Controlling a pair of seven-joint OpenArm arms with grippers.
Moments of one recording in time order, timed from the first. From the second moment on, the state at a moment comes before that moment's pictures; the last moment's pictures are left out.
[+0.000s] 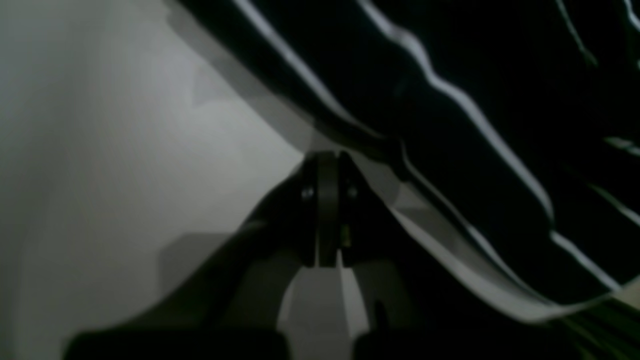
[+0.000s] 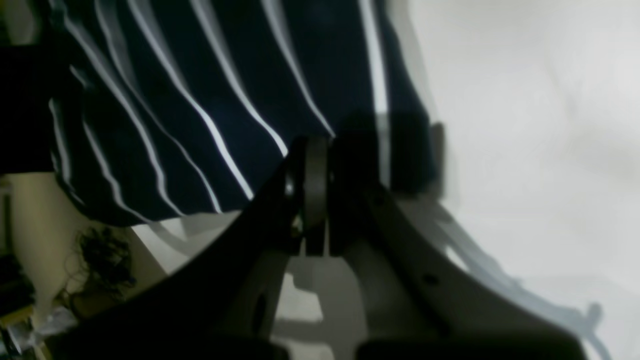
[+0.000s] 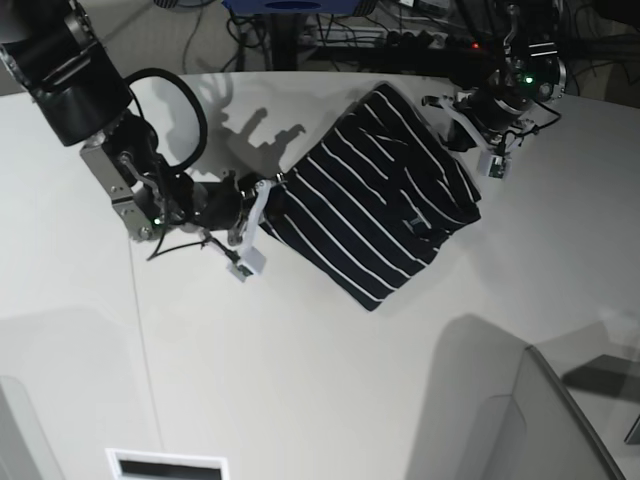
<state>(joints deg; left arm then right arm) 20.9 -8.9 -16.7 82.9 -6.3 -27.7 29.7 13.3 12.4 -32.7 59.8 41.2 22.8 -39.9</state>
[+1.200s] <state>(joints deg) -2.1 -10.5 -10.5 64.1 -3.8 -27.1 29.2 9.1 13.9 -32.7 67.8 14.2 24.3 -40.0</state>
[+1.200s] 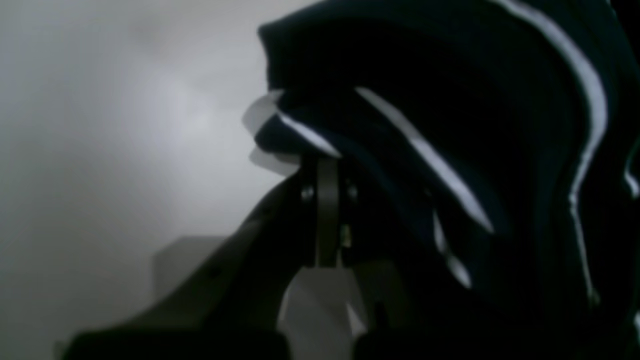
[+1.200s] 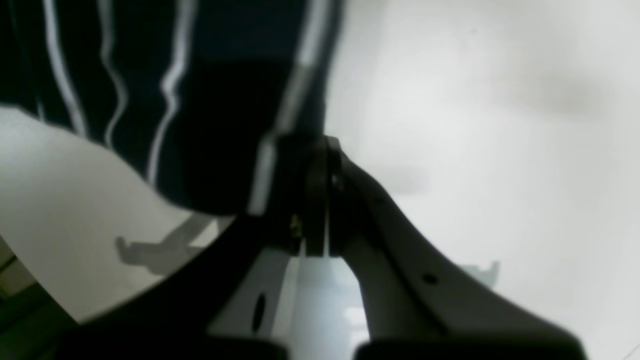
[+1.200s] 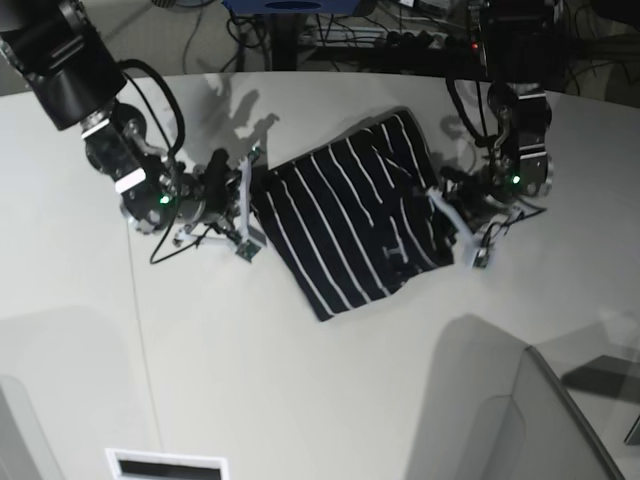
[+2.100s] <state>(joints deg) -18.7 -8.7 -1.4 55.3 3.3 -25.2 17.1 -2.2 22.4 -21.0 81.8 9.0 24.2 -48.0</state>
